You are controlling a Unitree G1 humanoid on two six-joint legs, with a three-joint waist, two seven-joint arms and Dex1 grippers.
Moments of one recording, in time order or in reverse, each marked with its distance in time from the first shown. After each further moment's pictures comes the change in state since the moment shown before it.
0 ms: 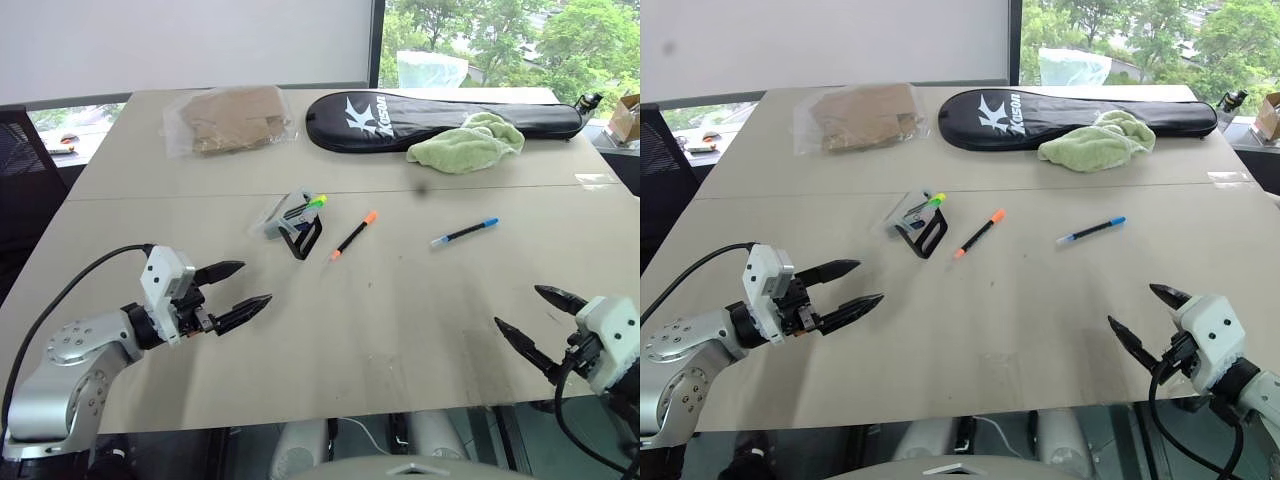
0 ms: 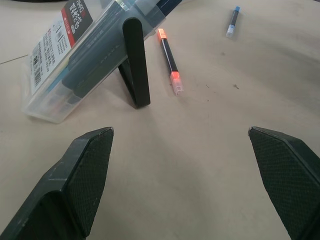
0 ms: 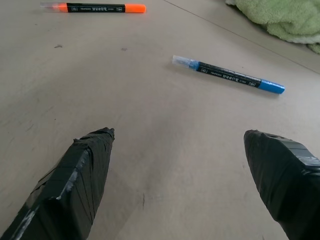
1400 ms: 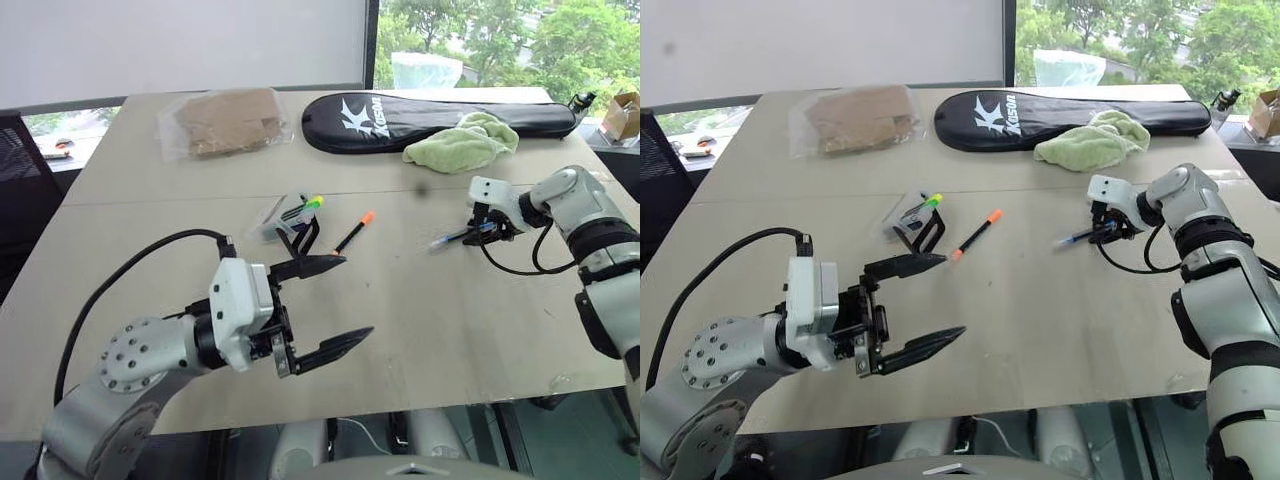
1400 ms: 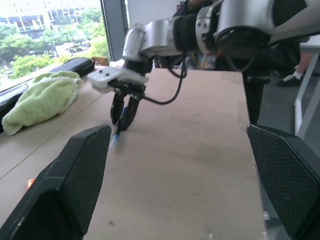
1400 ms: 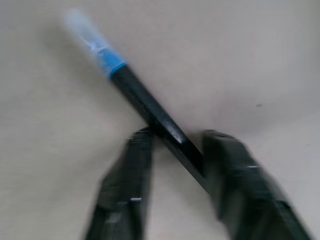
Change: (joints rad) left arm -0.047 -0.047 -0.199 -0.624 -0.190 0.063 0.250; right arm -1.667 -0.055 0.881 1.894 -0.628 -0.285 0.520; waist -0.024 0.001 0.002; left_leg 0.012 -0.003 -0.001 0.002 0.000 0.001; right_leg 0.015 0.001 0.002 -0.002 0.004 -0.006
